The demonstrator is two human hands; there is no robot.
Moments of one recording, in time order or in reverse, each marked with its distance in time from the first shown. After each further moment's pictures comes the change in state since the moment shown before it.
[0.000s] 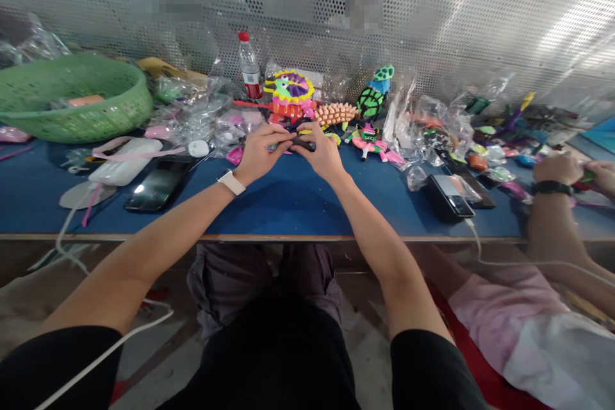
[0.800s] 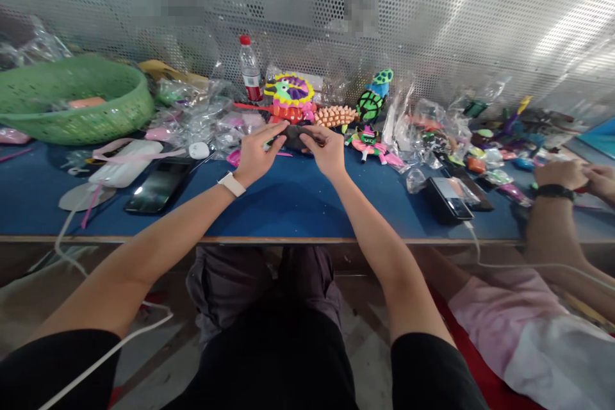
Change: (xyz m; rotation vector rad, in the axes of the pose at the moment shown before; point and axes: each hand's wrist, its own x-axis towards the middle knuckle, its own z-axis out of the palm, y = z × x) left_hand -0.001 -0.002 -0.002 0.011 0.093 0.003; right_hand 0.010 0.031 0.010 0.396 0.124 0.060
